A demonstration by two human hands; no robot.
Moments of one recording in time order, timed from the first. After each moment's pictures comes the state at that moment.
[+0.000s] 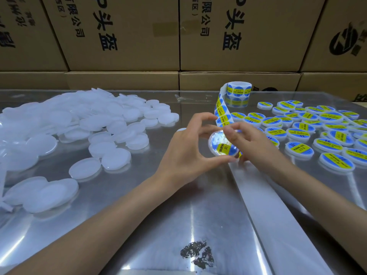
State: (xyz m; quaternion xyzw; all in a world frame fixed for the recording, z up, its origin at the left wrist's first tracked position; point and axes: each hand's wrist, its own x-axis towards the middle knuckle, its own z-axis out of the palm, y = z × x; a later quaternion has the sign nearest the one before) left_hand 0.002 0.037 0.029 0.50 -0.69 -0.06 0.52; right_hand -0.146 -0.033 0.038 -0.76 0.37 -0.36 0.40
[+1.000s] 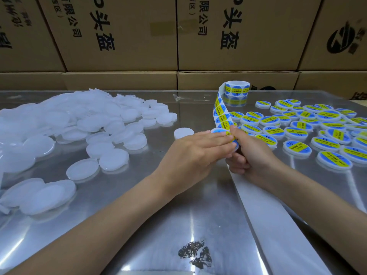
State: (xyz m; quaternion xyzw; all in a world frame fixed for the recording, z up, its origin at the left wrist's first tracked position) left_hand 0.001 0.037 0.027 0.39 -0.82 0.21 0.37; right_hand -0.135 -0.028 0.034 -0.55 0.38 -0.36 0.65
